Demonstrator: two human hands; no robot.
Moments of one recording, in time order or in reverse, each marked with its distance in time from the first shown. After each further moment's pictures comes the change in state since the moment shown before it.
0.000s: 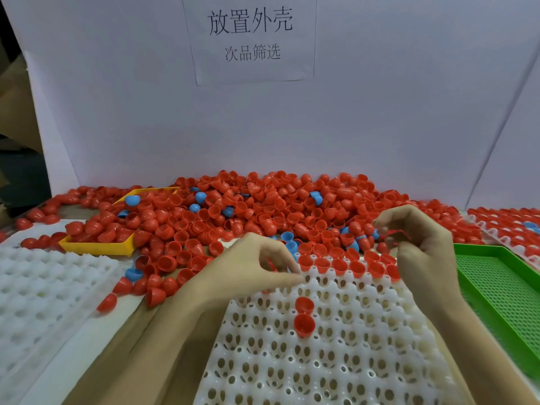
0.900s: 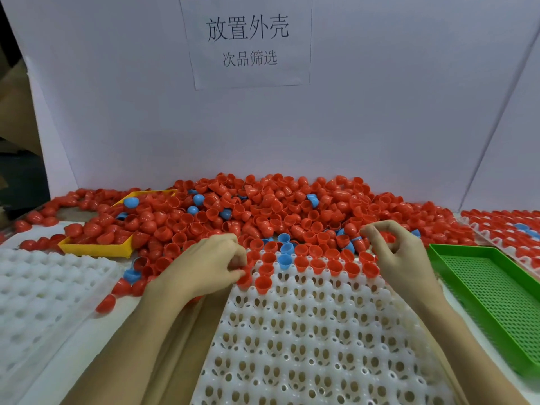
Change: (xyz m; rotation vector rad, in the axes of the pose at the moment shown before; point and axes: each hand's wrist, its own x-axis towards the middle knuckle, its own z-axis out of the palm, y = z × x) left_hand 0.011 -0.060 -0.032 0.767 0.175 -0.009; right_hand 0.002 0.024 0.002 -0.274 -0.019 0.195
